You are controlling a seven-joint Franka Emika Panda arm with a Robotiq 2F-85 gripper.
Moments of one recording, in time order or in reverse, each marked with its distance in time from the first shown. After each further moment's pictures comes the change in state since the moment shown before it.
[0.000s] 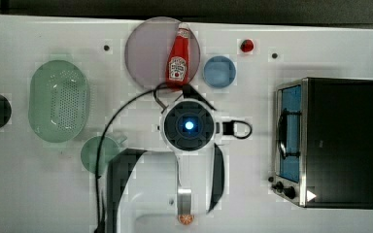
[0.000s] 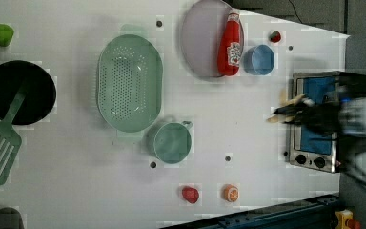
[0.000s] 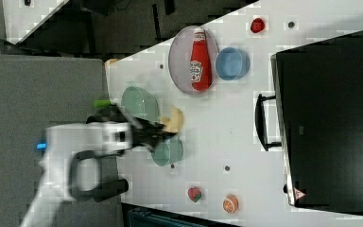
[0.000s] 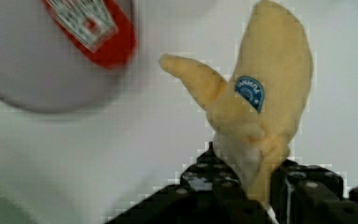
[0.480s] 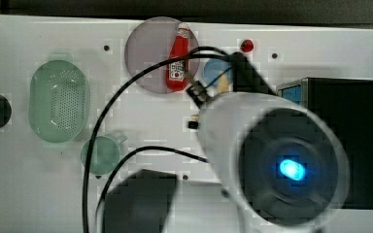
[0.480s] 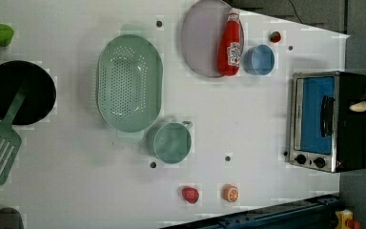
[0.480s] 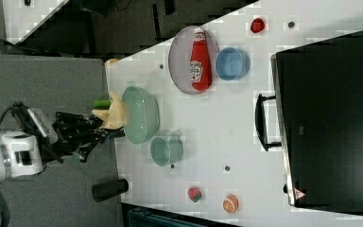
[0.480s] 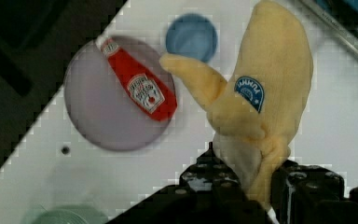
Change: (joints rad) arm 0.013 -0.135 -0.136 0.355 0.026 -0.336 0.001
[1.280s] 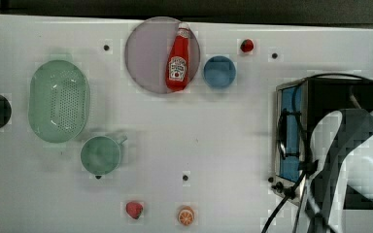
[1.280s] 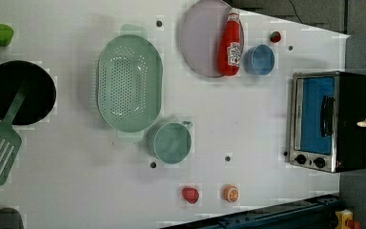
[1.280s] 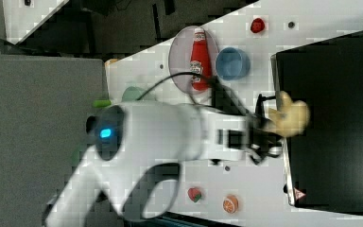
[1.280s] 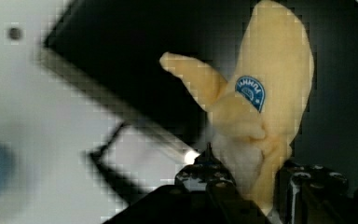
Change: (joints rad) arm -0.089 0.450 -0.461 0.072 -0.073 0.137 -0.447
